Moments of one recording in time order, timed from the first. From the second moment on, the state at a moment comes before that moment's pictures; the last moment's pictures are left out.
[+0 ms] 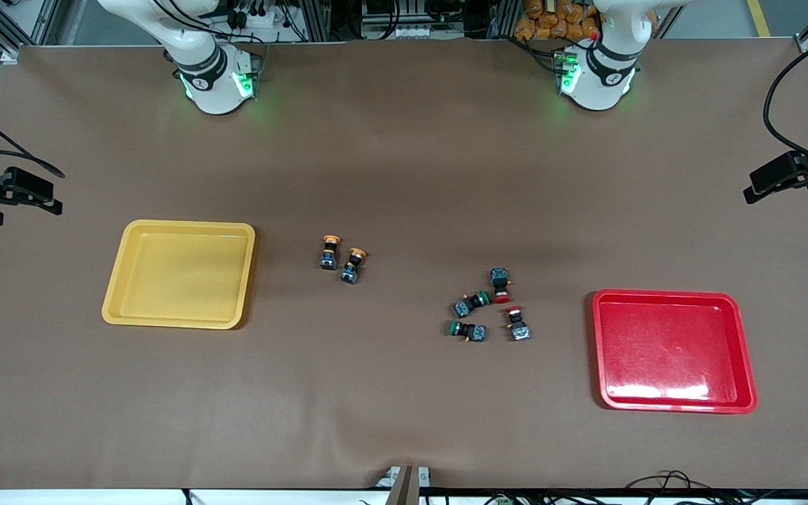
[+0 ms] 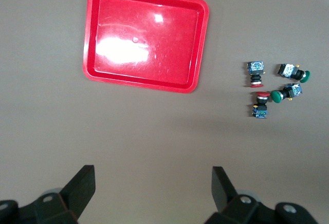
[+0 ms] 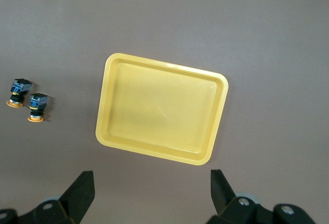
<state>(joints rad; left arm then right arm) 0.15 0.08 -0.16 -1.42 -0.01 1.50 -0.10 0.01 0.08 -0.12 -1.55 0.06 1.59 -0.27</state>
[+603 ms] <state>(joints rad) 0.16 0.08 -0.16 -1.42 -0.01 1.52 -0.10 0.01 0.08 -0.12 -1.55 0.06 1.55 -0.27</state>
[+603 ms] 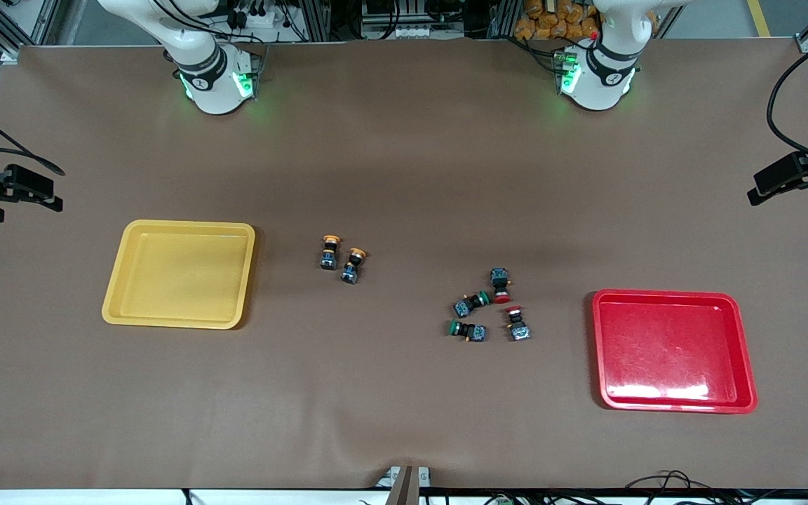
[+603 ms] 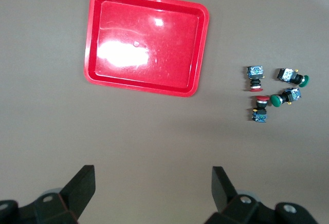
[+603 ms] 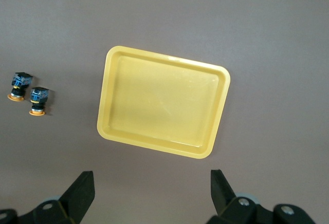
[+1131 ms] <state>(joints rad) 0.15 0.09 -0.17 -1.42 -0.01 1.52 -0.10 0.01 0.08 -0.12 -1.52 0.06 1.54 -0.27</state>
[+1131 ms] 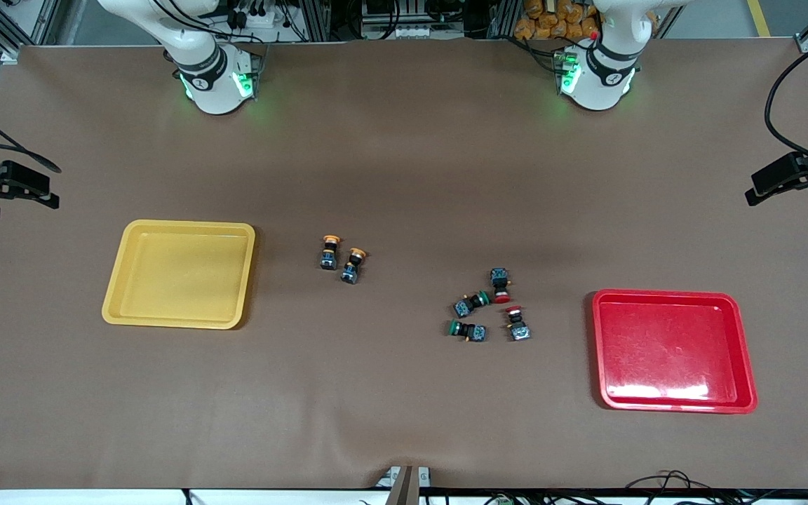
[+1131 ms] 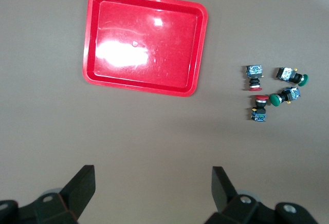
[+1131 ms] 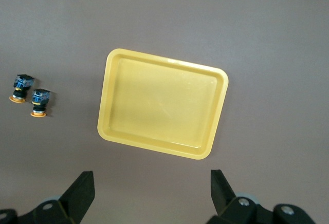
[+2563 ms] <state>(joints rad) 0.10 0.19 -0.17 -1.42 -0.02 1.55 -0.10 -0.01 0.08 -0.13 -1.49 0.06 1.52 -0.28</state>
